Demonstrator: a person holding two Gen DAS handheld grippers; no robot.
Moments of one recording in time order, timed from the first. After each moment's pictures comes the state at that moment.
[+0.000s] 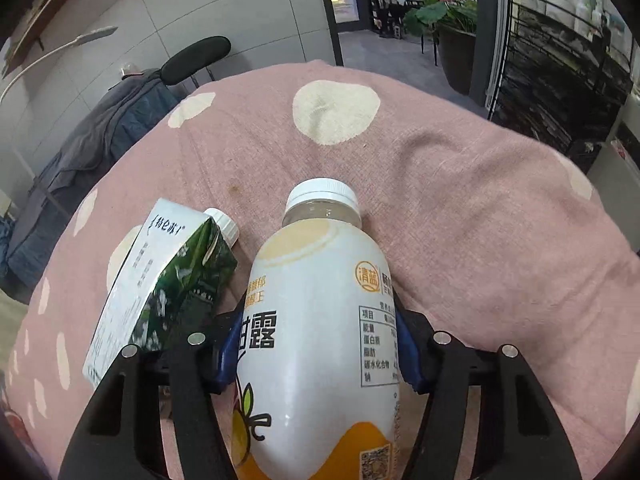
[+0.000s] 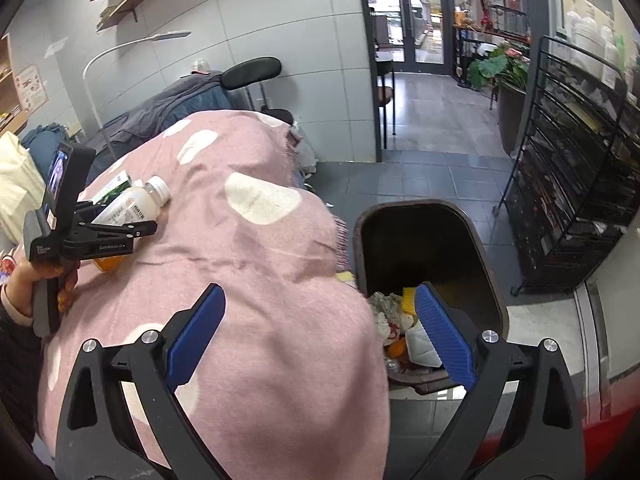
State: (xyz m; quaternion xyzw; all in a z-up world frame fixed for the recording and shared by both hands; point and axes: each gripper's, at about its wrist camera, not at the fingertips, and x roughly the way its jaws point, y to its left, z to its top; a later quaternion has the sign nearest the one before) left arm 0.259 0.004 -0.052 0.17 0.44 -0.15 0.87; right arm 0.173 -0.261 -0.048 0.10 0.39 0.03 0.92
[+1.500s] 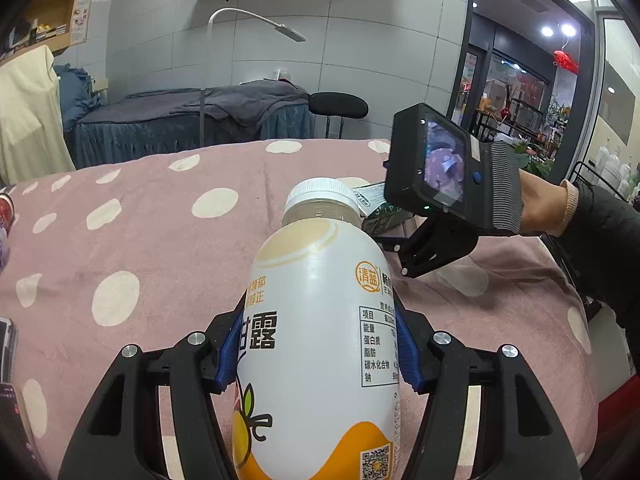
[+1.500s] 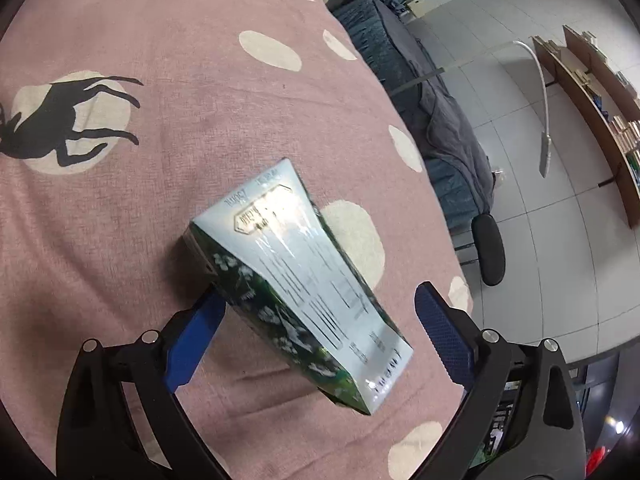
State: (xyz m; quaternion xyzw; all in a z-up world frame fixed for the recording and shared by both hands) left arm 0.109 0.174 -0.015 -0.06 0.32 -0.02 0.94; right arm 0.321 0.105 -0.077 -0.55 0.22 0.34 0.73
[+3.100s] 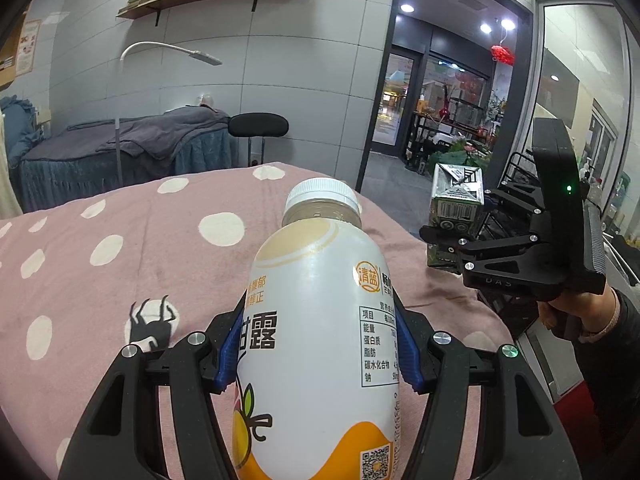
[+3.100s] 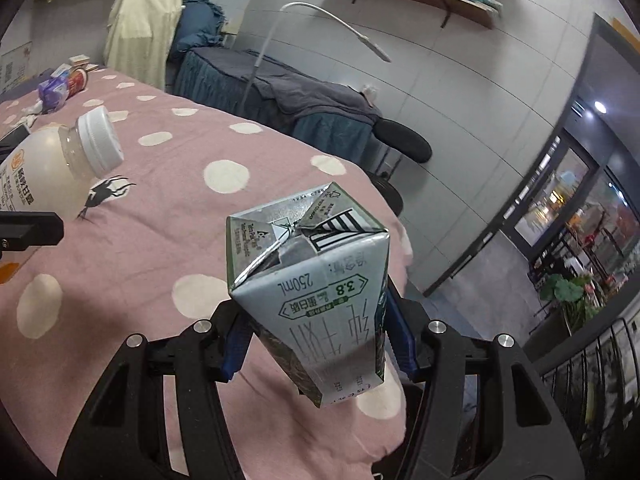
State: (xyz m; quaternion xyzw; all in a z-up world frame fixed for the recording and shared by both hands) left arm 0.114 0.060 0.025 -0.04 0.29 -0.14 0.95; right arm 0.234 -0.138 0.017 -0.22 0.28 0.19 0.91
